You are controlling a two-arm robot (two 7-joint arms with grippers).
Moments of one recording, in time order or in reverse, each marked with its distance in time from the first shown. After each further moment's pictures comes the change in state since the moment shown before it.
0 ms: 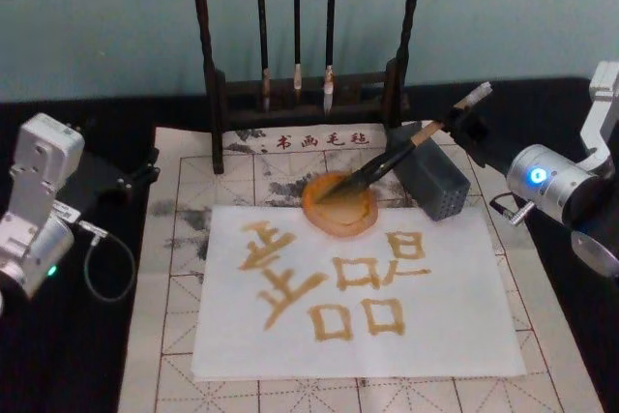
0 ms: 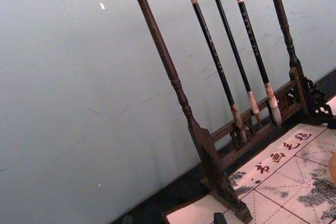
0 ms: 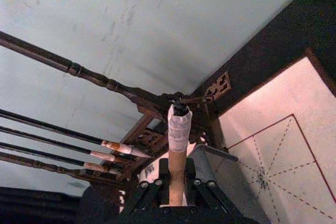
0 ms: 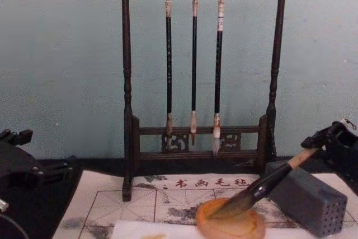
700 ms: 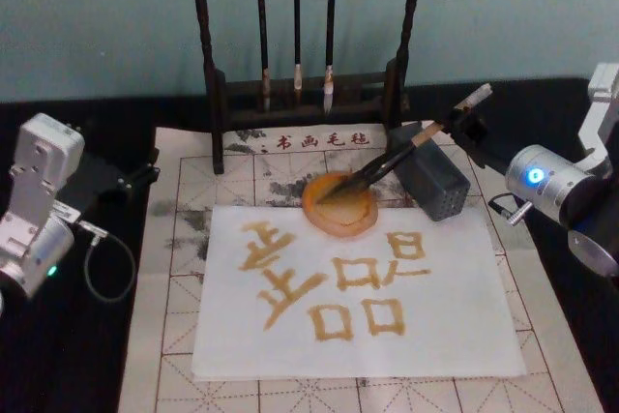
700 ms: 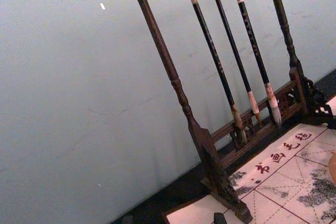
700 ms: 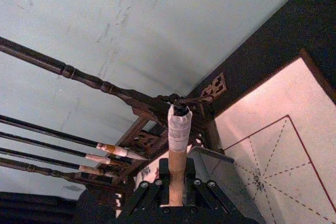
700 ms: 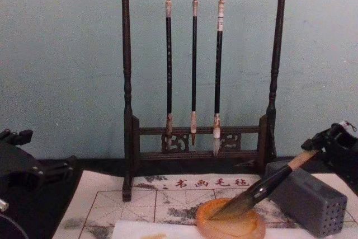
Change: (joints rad) left arm 0.000 0.000 0.000 0.000 0.000 0.000 0.000; right arm 0.011 0.011 -0.028 0.012 0.022 -0.028 -0.017
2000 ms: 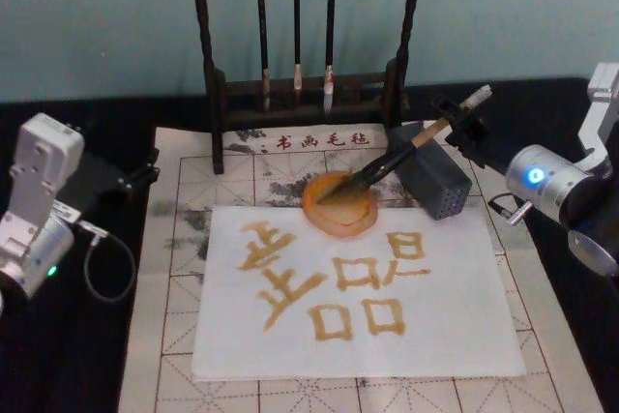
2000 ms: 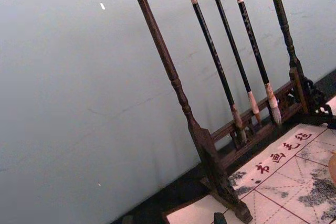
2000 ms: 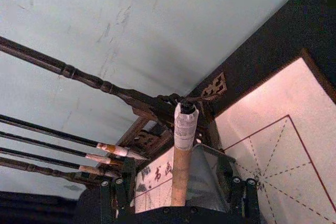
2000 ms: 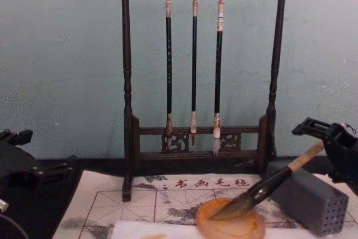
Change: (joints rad) left arm 0.000 0.000 0.000 0.000 0.000 0.000 0.000; right arm 0.000 -0.001 0.002 0.000 -0.003 0.003 0.002
